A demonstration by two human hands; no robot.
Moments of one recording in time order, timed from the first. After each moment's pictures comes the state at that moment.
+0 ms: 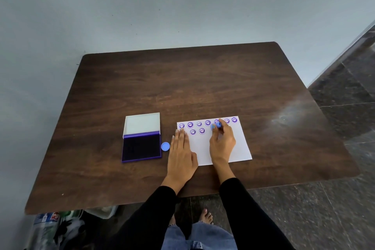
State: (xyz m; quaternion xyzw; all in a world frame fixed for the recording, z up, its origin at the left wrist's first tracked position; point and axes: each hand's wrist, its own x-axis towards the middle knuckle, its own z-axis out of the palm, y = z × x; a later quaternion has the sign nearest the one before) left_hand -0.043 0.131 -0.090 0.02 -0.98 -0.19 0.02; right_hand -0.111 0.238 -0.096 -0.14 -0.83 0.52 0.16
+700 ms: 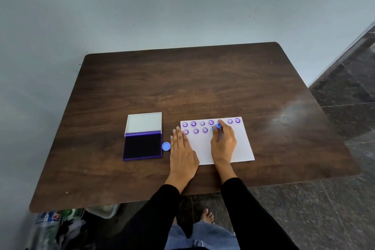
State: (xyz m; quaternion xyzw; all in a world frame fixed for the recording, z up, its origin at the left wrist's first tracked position) left_hand -0.045 0.131 -0.099 0.09 -0.98 -0.15 -0.02; right_hand -0.101 0.237 -0.094 -0.10 -0.86 0.48 0.16
